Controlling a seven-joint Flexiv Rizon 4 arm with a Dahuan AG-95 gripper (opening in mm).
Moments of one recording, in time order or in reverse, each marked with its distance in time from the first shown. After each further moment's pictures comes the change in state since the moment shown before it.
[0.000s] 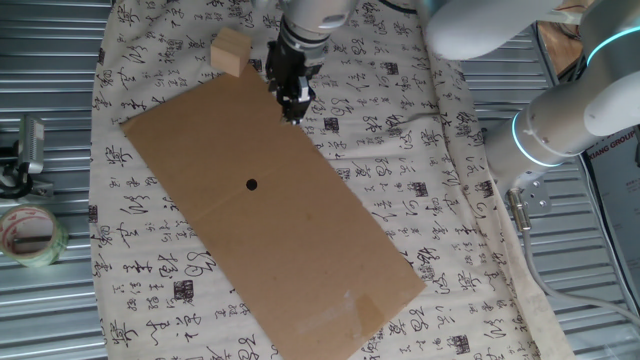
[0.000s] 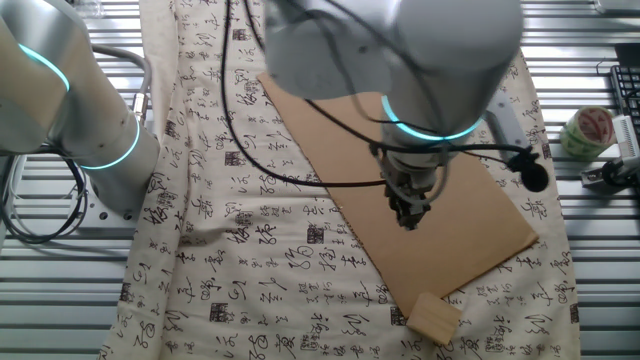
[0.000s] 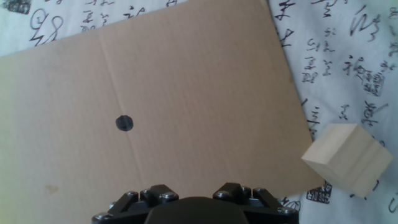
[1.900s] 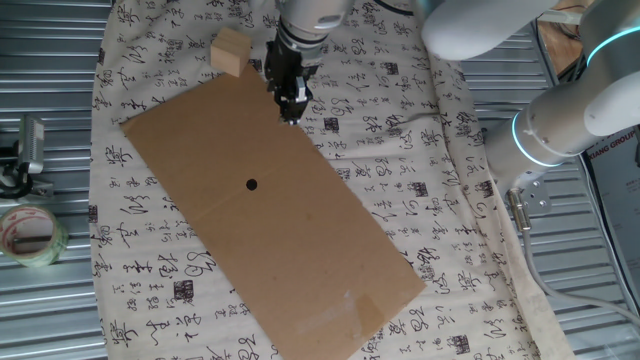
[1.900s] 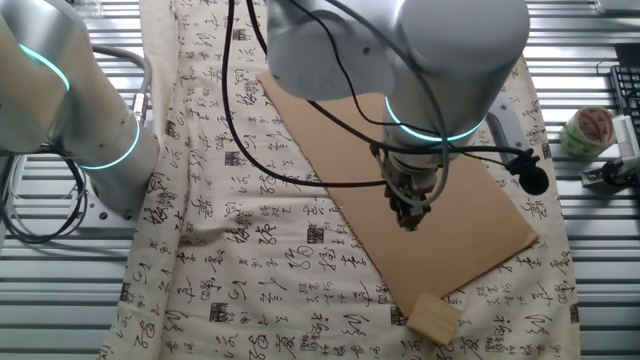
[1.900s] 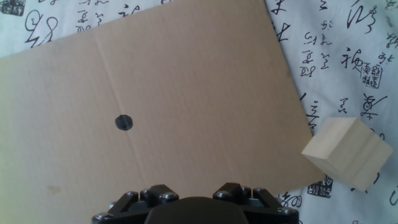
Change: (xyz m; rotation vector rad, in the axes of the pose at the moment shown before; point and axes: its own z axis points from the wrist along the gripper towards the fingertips) arm 0.001 -0.001 0.001 -0.002 -0.013 0.012
